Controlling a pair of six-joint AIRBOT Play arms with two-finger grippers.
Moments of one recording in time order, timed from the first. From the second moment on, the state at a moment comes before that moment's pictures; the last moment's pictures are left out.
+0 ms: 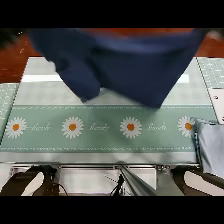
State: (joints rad) left arm 0.08 -0.85 1.32 0.52 -0.79 -1.31; right arm -0.21 -1.25 1.87 -0.99 1.32 1.52
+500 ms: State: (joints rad) left arm 0.38 -0.78 1.97 0.88 -1.28 -1.45; right arm -0.21 -0.79 2.06 -1.20 1.50 1.56
